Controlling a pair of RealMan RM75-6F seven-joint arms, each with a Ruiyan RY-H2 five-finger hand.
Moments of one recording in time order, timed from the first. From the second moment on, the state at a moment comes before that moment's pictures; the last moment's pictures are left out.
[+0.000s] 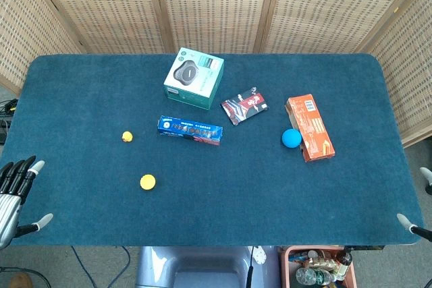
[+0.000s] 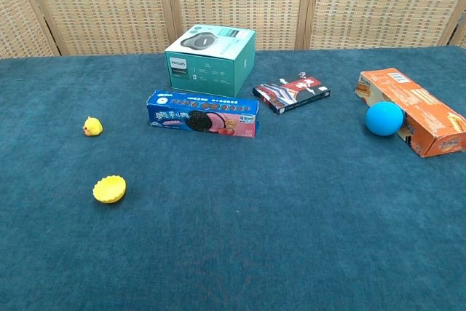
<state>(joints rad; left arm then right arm) -0.02 -0.95 0.04 -1.86 1.66 1.56 0.12 -0.07 -1.00 0.10 -1.67 -1.46 1.61 0.10</state>
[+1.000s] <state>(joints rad) -0.57 -1.25 -0.23 -1.53 1.10 0.89 0.26 0.00 -1.04 0.16 -1.61 -1.30 1.48 0.05</state>
